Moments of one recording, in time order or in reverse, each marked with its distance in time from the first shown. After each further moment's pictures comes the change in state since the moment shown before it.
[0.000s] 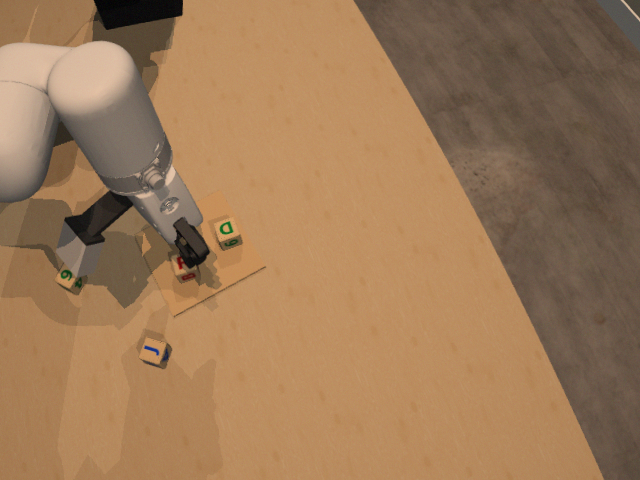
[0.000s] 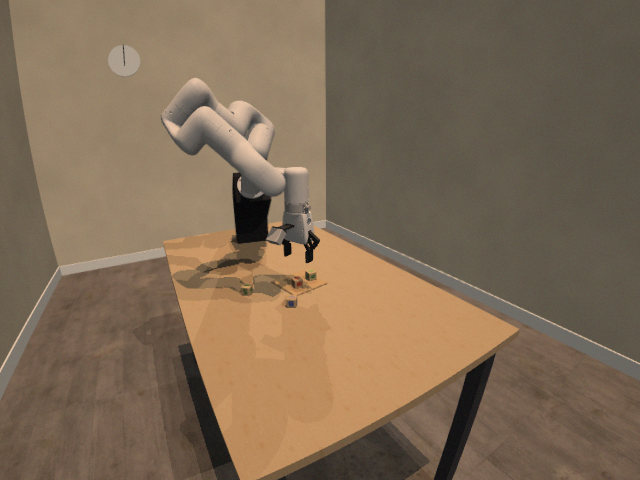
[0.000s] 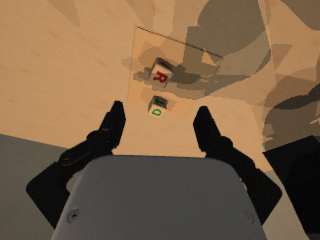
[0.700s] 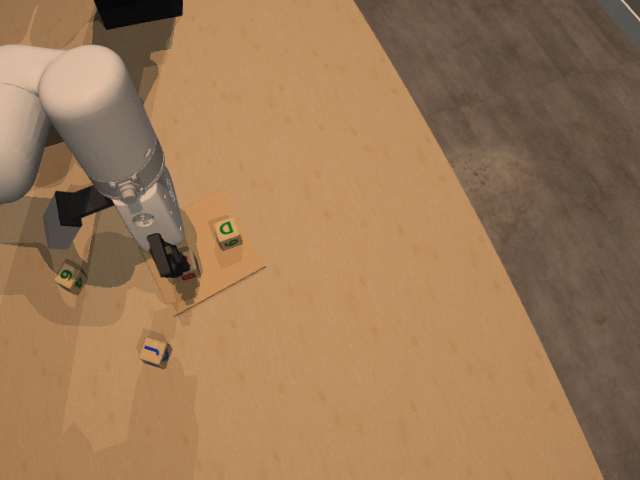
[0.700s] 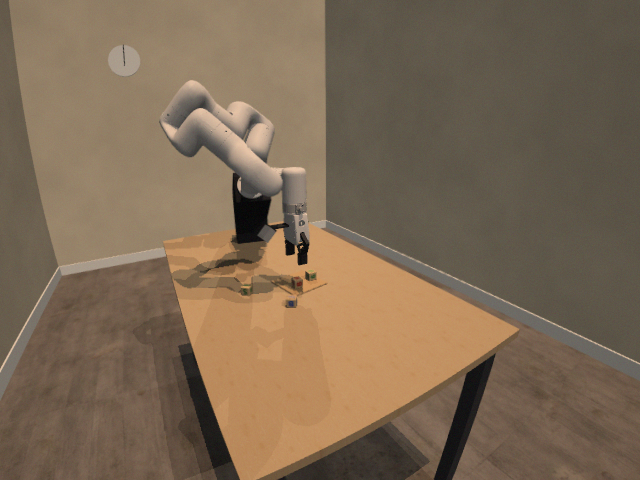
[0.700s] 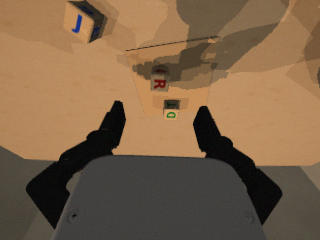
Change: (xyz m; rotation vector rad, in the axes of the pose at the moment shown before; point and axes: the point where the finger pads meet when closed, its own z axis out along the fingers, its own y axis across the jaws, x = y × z) arm 0.010 0.001 0.000 0.008 0.007 0.420
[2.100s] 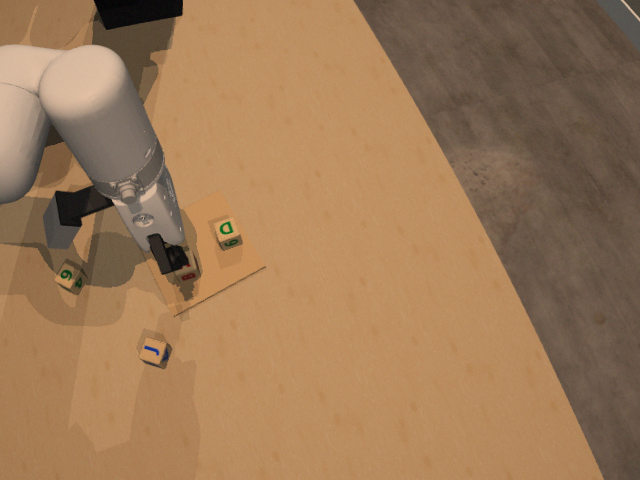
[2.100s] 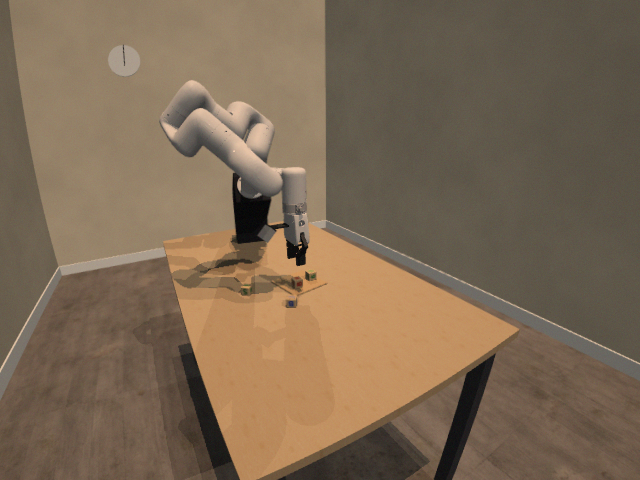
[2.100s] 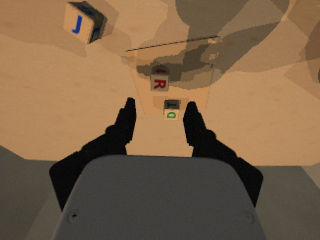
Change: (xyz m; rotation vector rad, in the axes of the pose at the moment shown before) arm 0.000 0.000 0.000 0.001 0.001 0.005
